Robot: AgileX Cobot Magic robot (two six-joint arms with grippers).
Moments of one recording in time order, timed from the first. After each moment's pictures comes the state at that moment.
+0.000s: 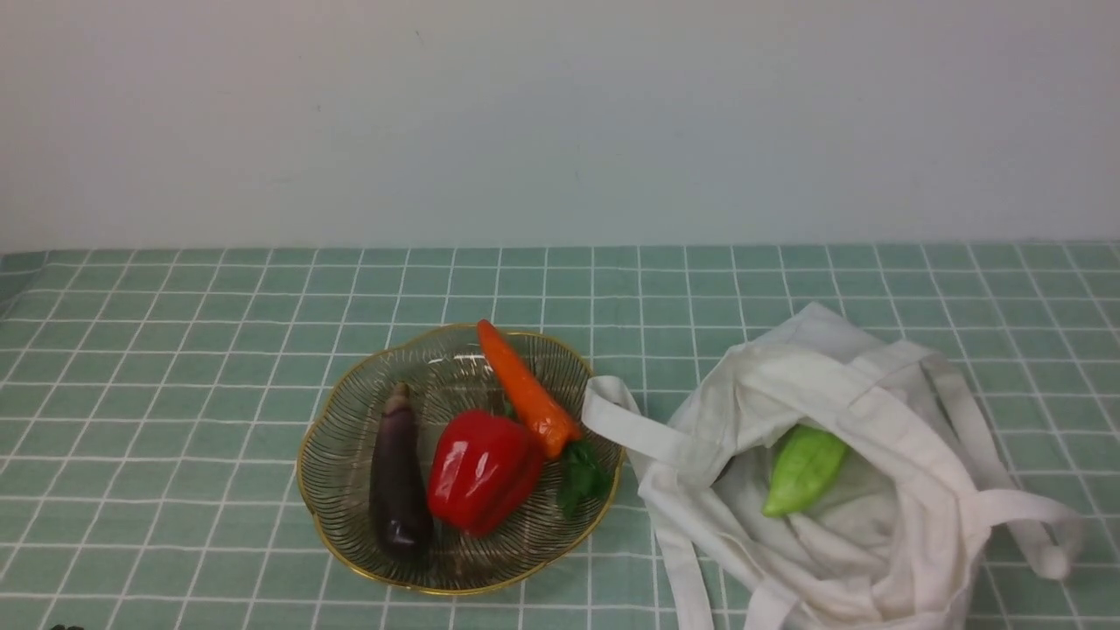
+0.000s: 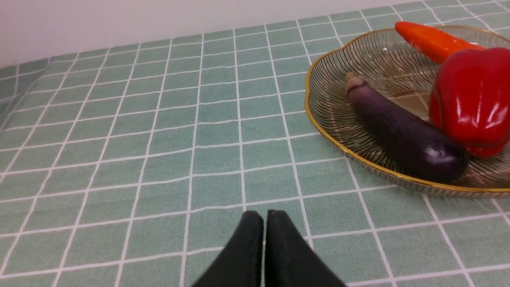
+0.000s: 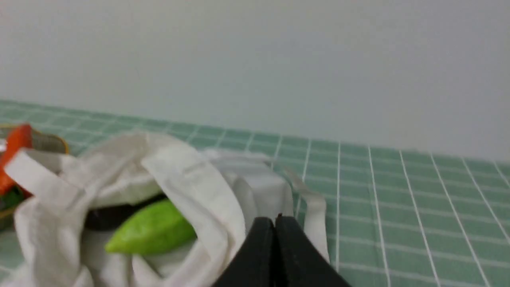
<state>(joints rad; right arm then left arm) 0.01 -0.02 0.01 0.21 0.40 -0.29 -0.06 -0.01 0.03 -0.02 0.39 0.12</state>
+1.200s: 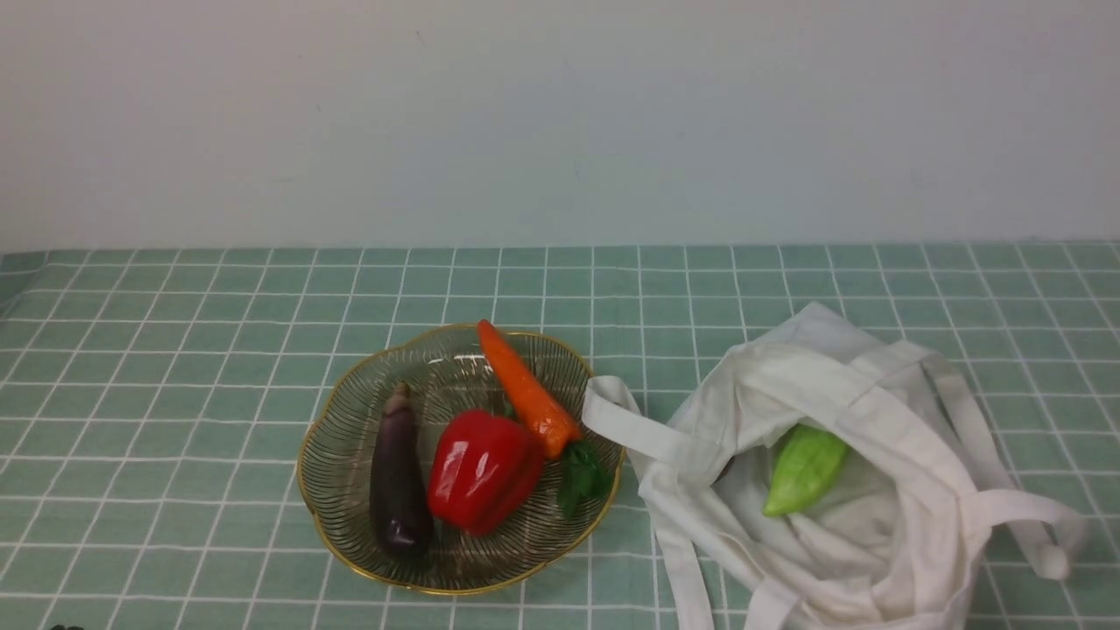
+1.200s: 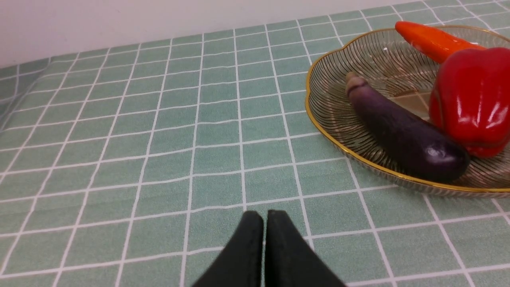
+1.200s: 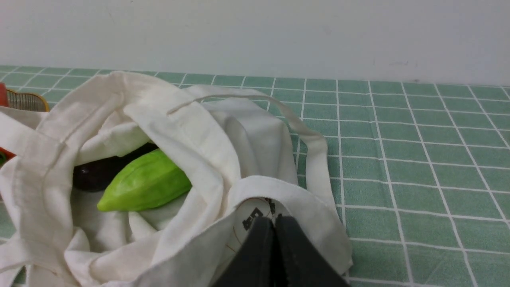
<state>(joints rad) 0.01 -0.02 0.02 0.21 0.40 -0.22 -0.06 -0.01 0.03 -0.02 0.39 0.12</state>
